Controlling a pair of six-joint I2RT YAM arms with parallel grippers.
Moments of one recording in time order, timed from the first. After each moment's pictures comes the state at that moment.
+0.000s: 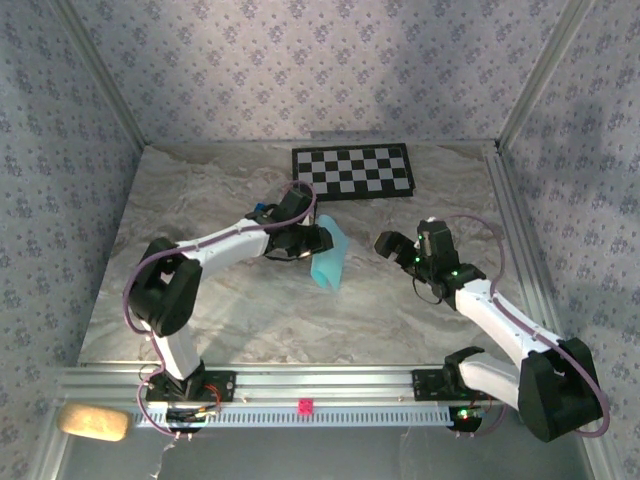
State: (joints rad) left arm -0.69 1.76 1.19 -0.39 0.26 -0.88; right arm 0.35 1.08 0.57 -0.19 -0.12 0.82
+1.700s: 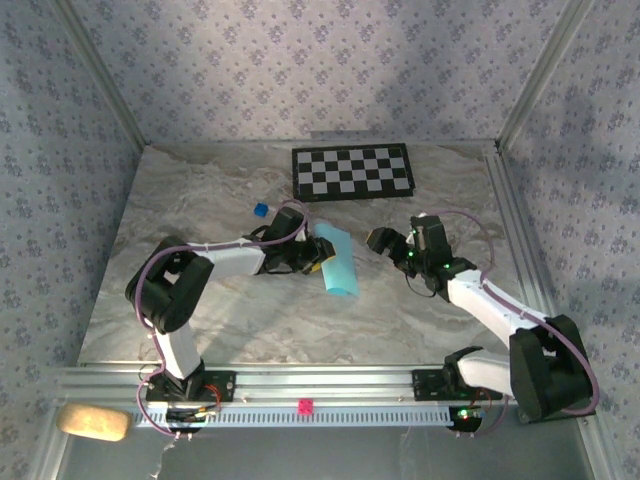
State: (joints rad) left arm -0.67 1.78 0.94 0.04 0.42 -1.11; right arm 0.36 1.20 0.59 -0.08 -0.22 0.86
